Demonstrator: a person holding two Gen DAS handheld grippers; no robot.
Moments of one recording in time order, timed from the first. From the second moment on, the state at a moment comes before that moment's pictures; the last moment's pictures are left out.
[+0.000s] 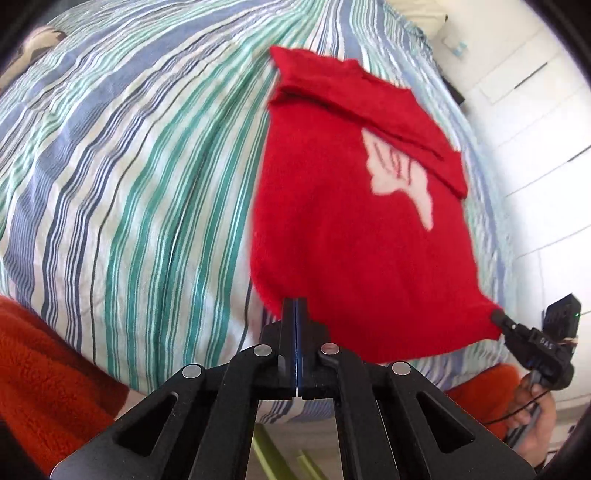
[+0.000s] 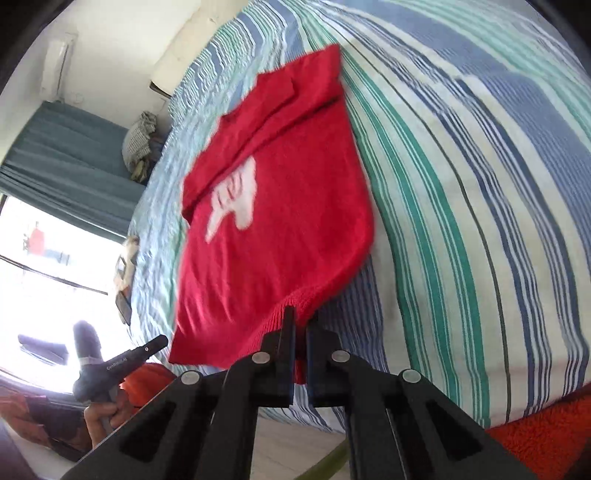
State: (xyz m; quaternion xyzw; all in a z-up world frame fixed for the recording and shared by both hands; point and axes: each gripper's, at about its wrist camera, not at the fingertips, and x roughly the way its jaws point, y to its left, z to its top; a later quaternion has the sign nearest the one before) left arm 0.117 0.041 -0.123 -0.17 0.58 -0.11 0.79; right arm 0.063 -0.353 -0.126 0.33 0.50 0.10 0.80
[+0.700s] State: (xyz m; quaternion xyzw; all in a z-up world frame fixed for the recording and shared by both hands) left arm 0.211 -0.001 -0.141 -0.15 0.56 -0.21 0.79; right arm 0.272 -0.379 -0.076 0.30 0.41 0.10 0.86
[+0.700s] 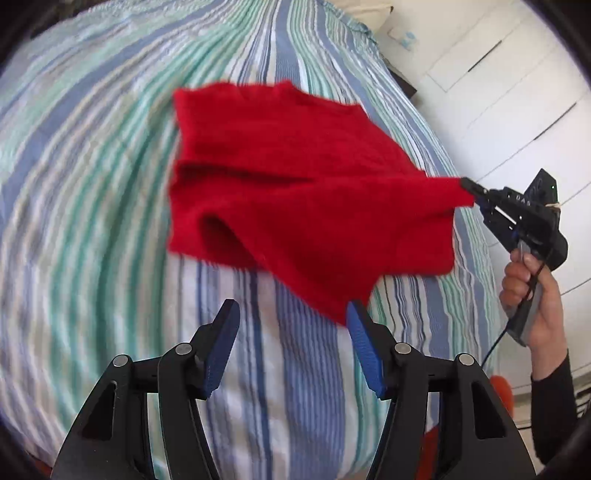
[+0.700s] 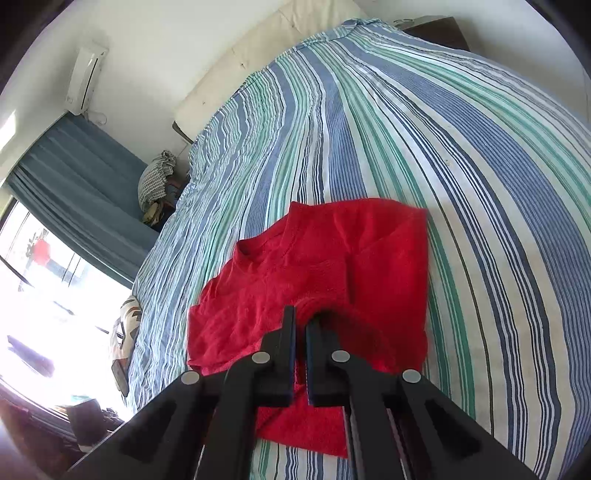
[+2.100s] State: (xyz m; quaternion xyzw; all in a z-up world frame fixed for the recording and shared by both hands) left arm 0.375 -0.009 -0.118 -0.09 0.48 -0.18 0.85; right arm 0.343 -0.346 -0.091 0.11 0.42 0.14 0.89
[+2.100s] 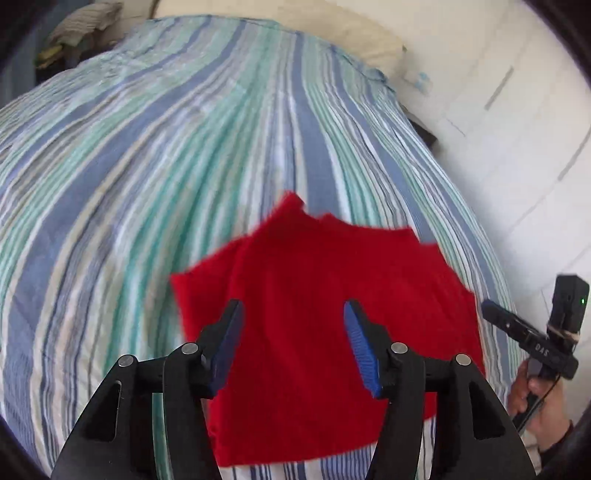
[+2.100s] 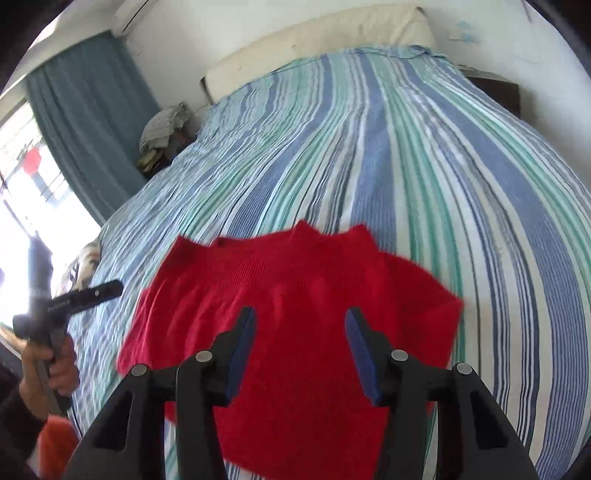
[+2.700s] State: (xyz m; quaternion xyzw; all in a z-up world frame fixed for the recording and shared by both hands) left arm 0.232 -0.003 -0.126 0.03 0.48 -0.08 0.88; right arm 0.208 -0.351 -0.113 0.08 0.46 0.05 0.88
